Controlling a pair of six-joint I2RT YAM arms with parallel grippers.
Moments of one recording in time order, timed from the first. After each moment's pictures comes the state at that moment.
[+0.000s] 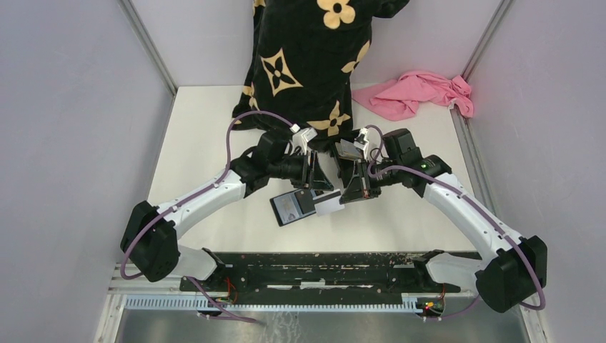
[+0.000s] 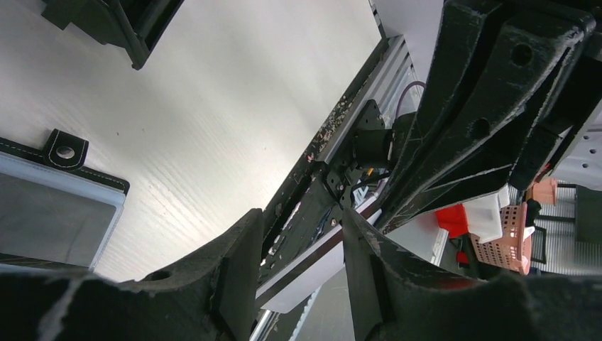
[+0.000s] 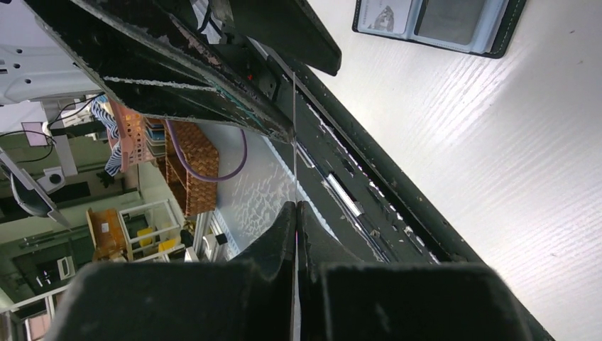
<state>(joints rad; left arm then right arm) -0.70 1.39 1.00 -0.18 0.61 -0.62 0.45 1.18 0.99 -0.68 -0.82 0.46</state>
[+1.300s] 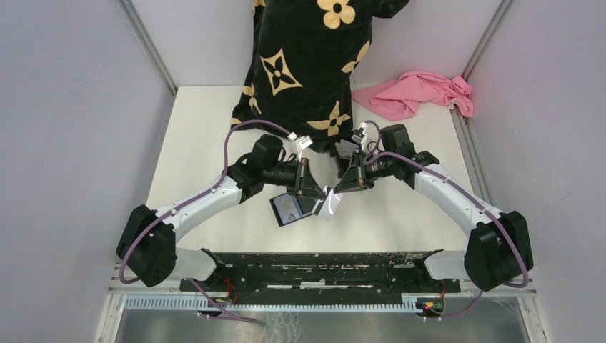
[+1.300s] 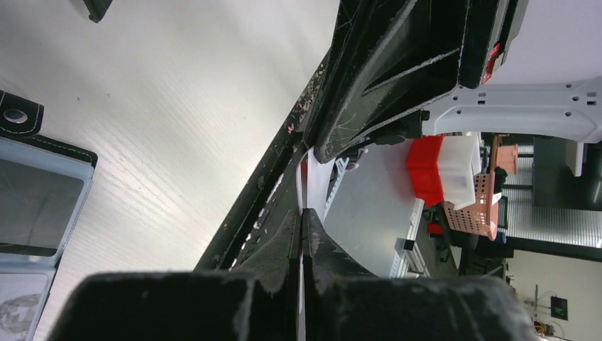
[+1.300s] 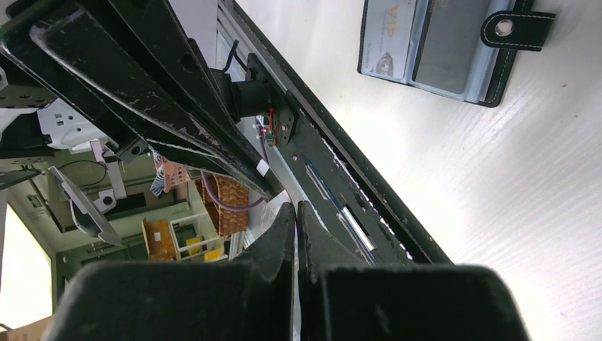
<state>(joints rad) -0.67 1.35 0.90 -0.12 0.75 -0.64 0.40 1.32 0.94 -0.44 -0.92 0.57</state>
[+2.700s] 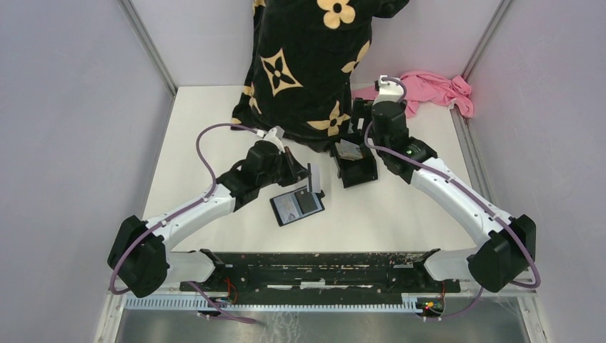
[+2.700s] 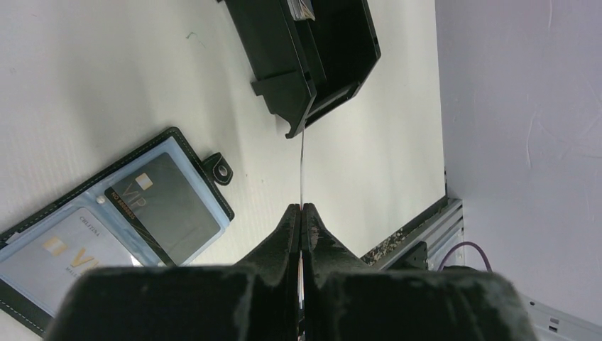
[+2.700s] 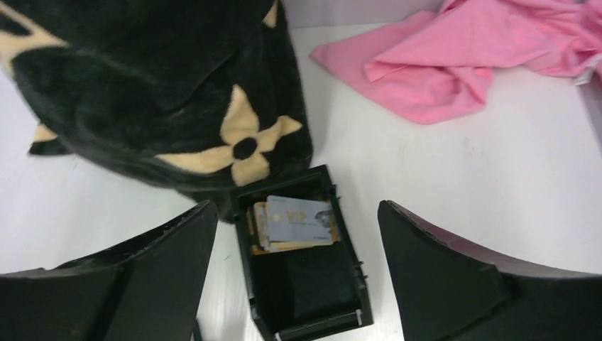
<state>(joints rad) -0.68 1.26 0.83 -0.08 0.10 -0.85 0.56 1.32 1.18 -0.19 0.52 0.27</state>
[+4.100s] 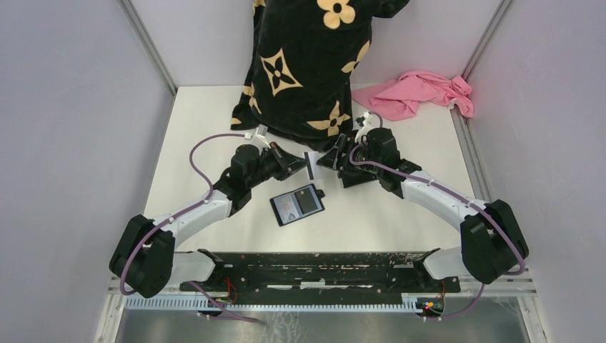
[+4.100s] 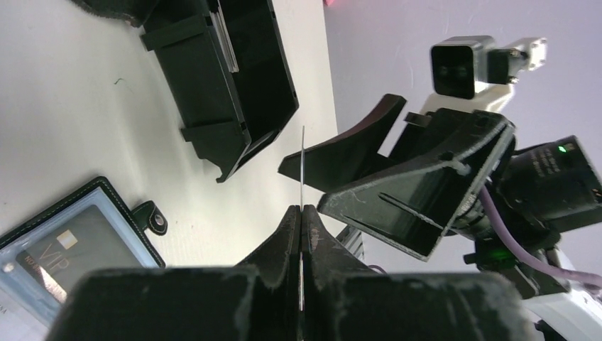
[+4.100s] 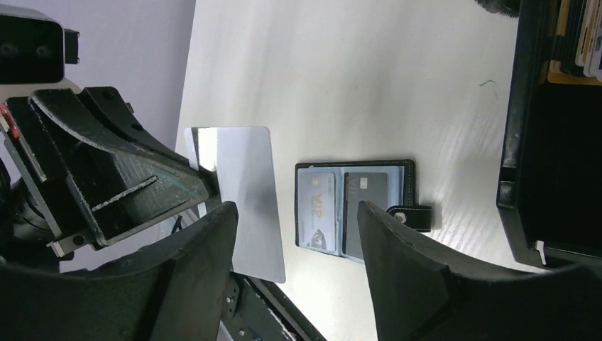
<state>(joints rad) -0.55 1.26 0.64 0.37 0.27 -1.08 0.53 1.37 0.85 0.08 -0.36 0.76</state>
